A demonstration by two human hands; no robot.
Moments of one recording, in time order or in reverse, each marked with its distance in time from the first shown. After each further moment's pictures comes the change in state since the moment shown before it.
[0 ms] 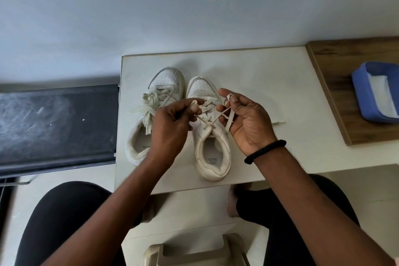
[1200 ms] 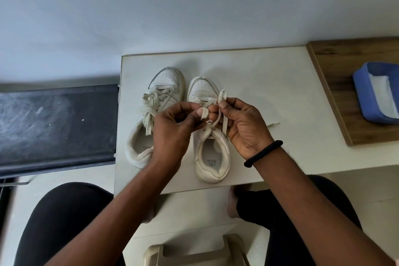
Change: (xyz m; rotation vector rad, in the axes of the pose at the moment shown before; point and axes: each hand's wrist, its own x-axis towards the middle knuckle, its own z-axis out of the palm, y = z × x) left_hand -0.007 0.002 0.008 -0.321 0.069 -0.152; right_hand -0.004 0.002 0.005 0.017 -0.057 0.063
